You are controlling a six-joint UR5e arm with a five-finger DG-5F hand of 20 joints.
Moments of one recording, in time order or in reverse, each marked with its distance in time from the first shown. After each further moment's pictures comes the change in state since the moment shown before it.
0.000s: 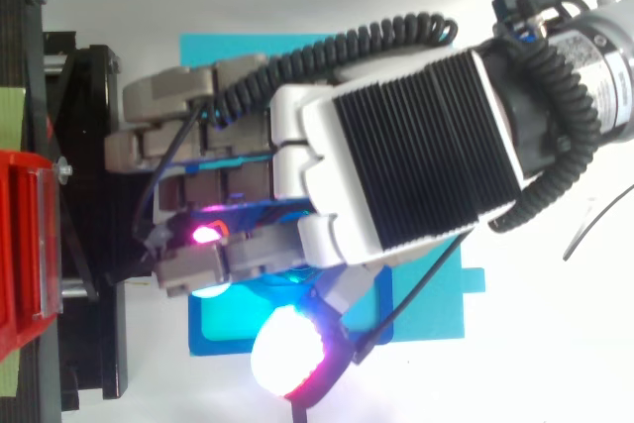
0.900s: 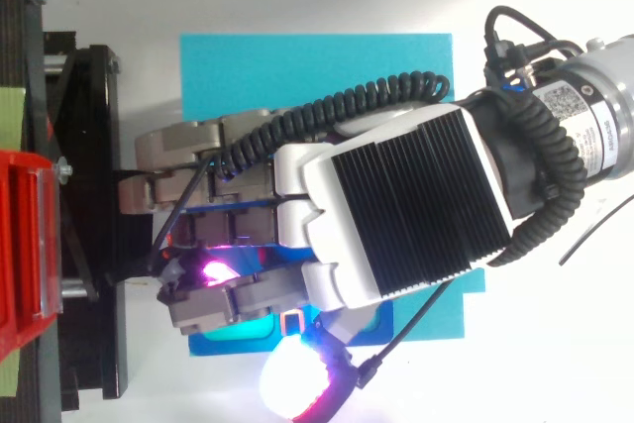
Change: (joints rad) arm 0.024 -0.001 -0.035 0.014 0.005 -0.025
